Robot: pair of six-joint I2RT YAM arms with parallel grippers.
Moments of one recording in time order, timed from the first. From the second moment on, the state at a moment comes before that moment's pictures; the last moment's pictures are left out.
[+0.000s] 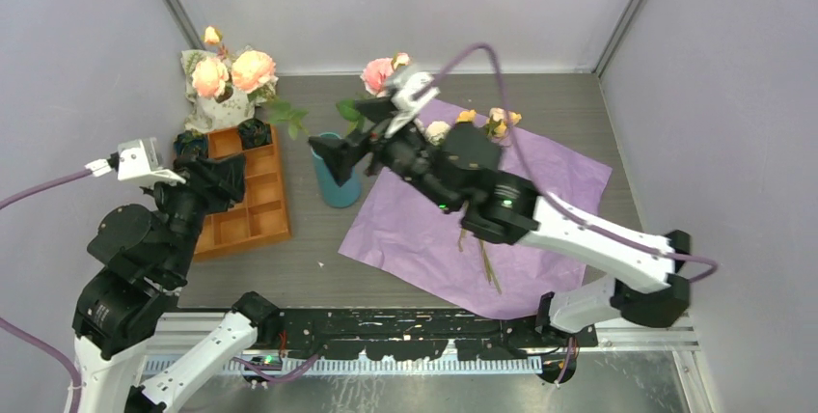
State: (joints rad) left arm -0.54 0.53 1.26 -0.72 -0.51 -0.37; right arm 1.22 1.41 1.59 0.03 0.32 0.07
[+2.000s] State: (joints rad) left arm -0.54 0.82 1.50 -0.95 -0.51 -0.42; right arm 0.28 1.86 1.37 -0.55 0.15 0.63
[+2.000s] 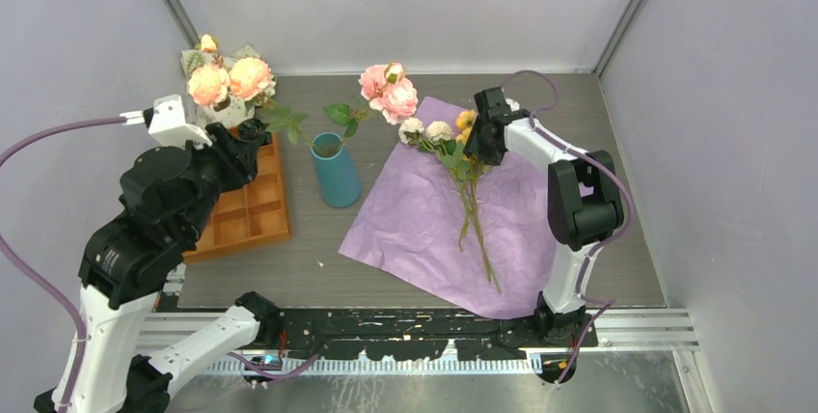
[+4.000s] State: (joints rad) left arm -0.54 0.80 1.57 -0.80 0.24 -0.45; right arm 0.34 1.39 1.34 -0.56 -0.01 0.67
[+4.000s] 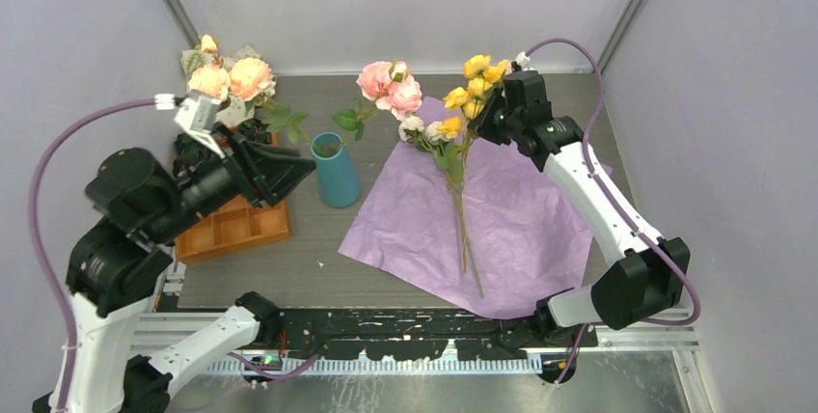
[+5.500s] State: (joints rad) left arm -1.17 1.70 1.66 -0.64 -0.46 -0.30; right arm 0.44 1.23 1.24 -0.55 -0.03 0.65
